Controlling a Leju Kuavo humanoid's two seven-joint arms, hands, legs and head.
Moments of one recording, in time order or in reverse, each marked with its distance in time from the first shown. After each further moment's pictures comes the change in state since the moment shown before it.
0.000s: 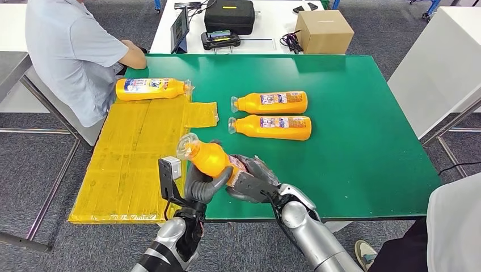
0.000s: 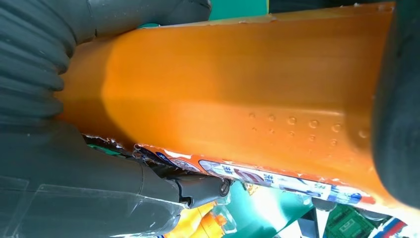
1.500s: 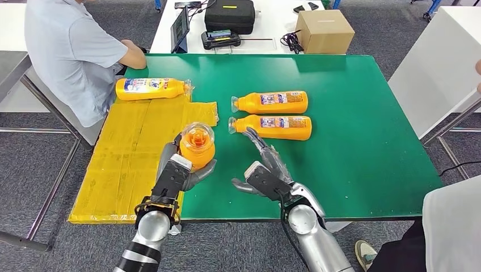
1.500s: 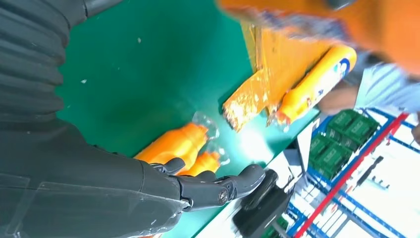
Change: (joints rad) left arm 0.072 0.000 0.213 -0.314 -0.869 0.107 0.113; right arm 0.119 0.052 -0.145 -0.248 0.043 -0.066 0.020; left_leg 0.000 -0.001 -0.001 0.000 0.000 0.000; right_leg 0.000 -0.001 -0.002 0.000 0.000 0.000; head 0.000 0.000
